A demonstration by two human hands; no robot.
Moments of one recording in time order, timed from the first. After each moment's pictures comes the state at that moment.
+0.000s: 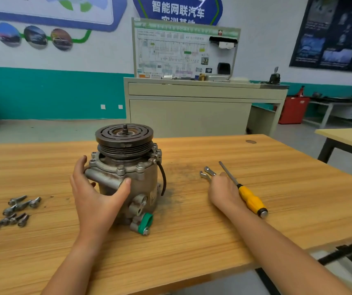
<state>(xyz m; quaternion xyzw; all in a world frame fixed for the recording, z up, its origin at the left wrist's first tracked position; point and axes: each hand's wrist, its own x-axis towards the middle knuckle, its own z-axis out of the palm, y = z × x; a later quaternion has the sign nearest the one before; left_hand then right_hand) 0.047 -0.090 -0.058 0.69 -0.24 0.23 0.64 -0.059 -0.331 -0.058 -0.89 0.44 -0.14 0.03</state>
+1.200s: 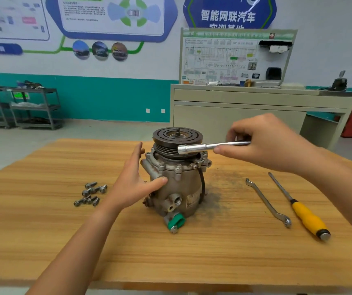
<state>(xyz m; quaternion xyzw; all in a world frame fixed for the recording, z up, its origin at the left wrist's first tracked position) 0.072 -0.031 -0.010 0.80 -0.33 0.06 0.50 -0.101 -0.214 0.120 -0.97 0.00 -0.23 0.07</state>
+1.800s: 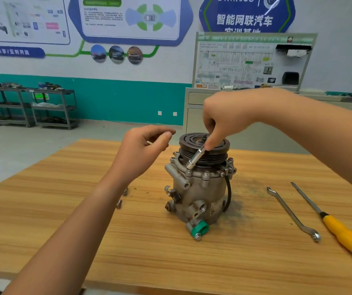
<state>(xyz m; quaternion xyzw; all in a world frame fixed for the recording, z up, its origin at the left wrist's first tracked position) 0.063 0.000 0.070 0.71 -0.41 0.21 0.53 -0.009 -0.159 0.180 -0.98 -0.06 -0.02 -0.21</state>
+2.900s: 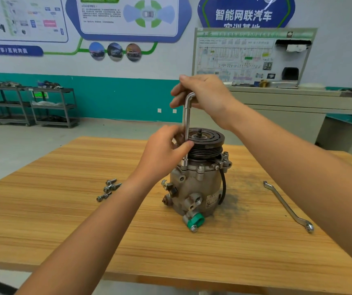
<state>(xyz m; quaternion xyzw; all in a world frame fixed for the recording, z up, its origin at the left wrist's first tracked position) 0.052 -0.043 0.057 0.76 -0.40 0.19 0.48 0.014 -0.150 0.154 -0.82 -0.09 -0.23 0.52</state>
